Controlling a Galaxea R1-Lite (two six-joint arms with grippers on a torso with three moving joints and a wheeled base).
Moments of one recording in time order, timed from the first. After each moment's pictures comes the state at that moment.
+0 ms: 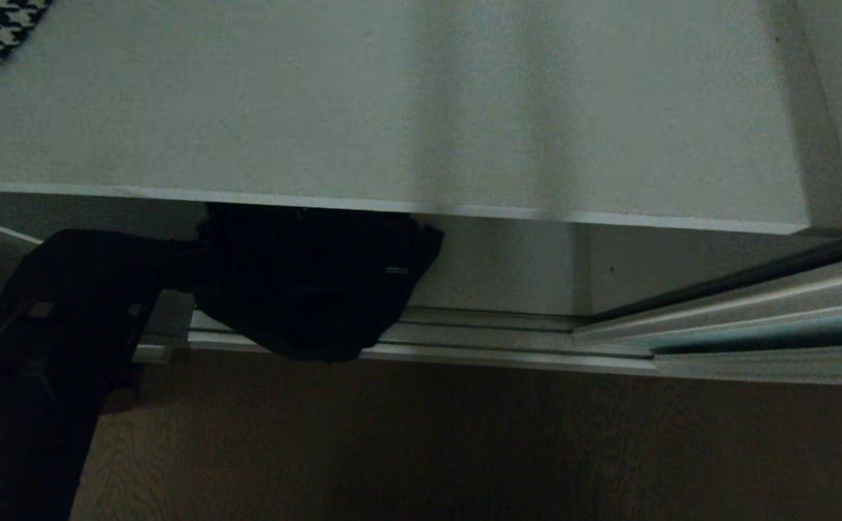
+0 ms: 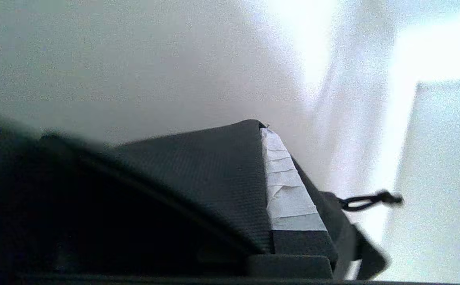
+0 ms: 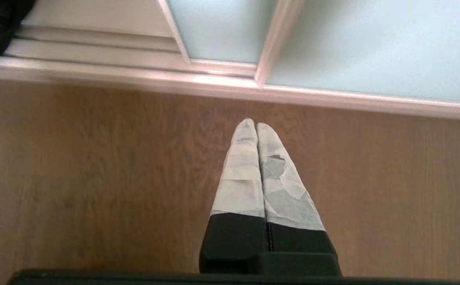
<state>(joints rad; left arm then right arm) -0.02 2.47 -1.94 -0.68 -0.34 -0.69 0.00 0.00 0.00 -0.01 -0.03 0.03</state>
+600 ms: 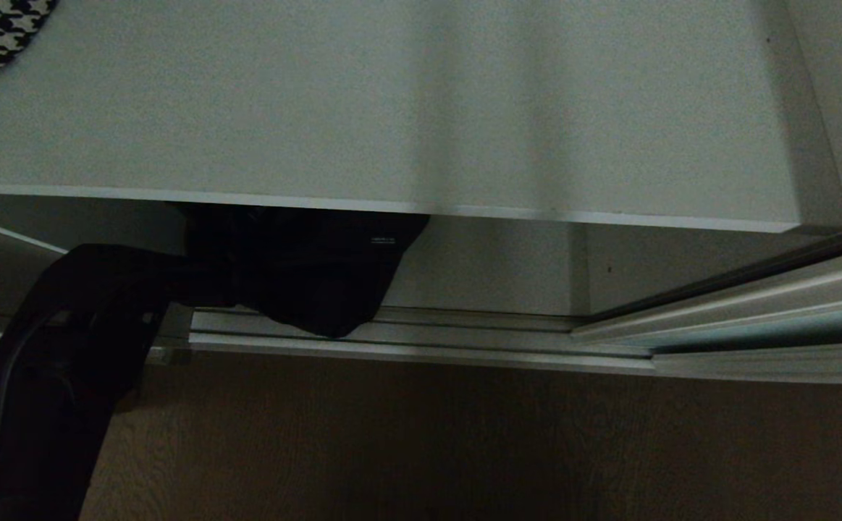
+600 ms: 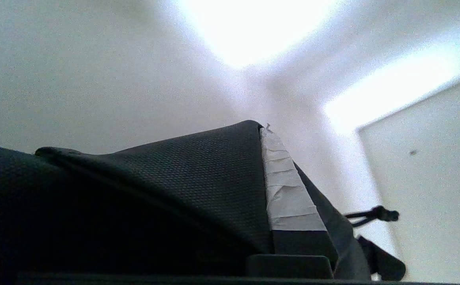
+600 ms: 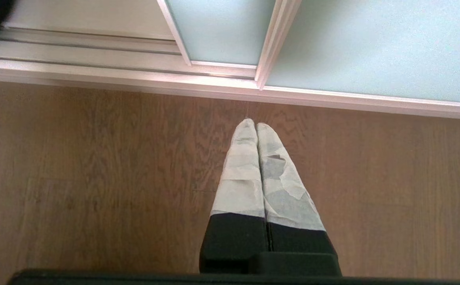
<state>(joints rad) -0.01 2.53 -1.95 -1.19 -0.33 -0.58 0.00 0.00 0.00 -0.01 -0.03 0.03</state>
